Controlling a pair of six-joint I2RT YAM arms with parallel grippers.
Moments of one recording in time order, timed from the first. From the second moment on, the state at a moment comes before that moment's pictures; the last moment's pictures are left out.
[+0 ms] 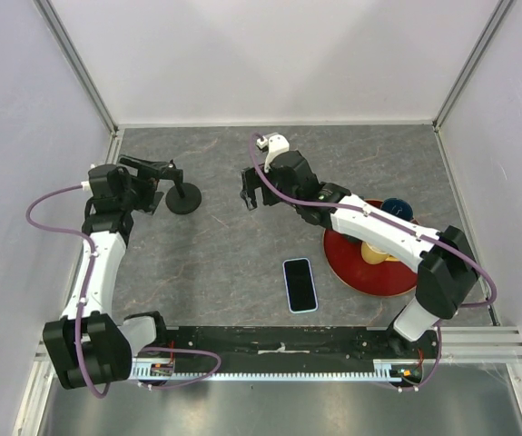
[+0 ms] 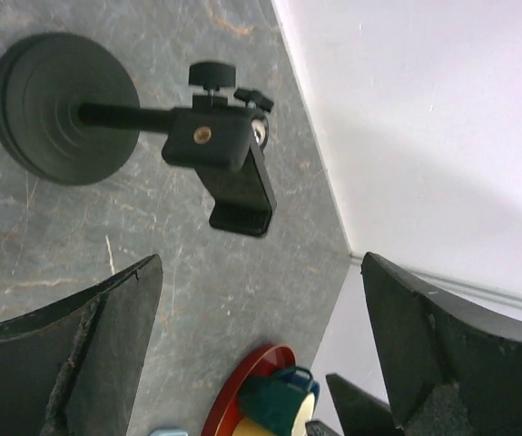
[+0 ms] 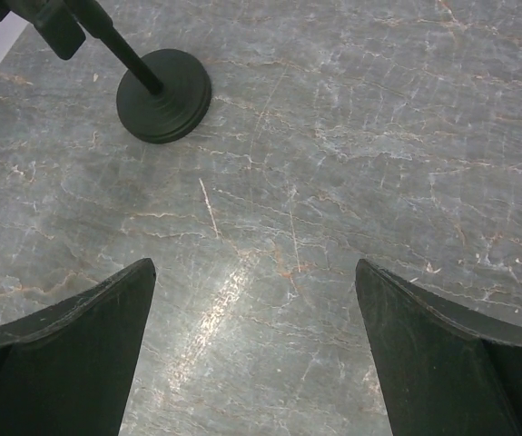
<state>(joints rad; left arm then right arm) 0.16 1.11 0.87 -0.24 0.24 -1.14 0.80 1.63 1.33 -0.16 0.12 0.29</state>
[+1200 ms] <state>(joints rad) 0.16 1.38 0.80 0.16 0.19 -1.20 0.80 1.61 1.33 -0.18 0.19 0.26</state>
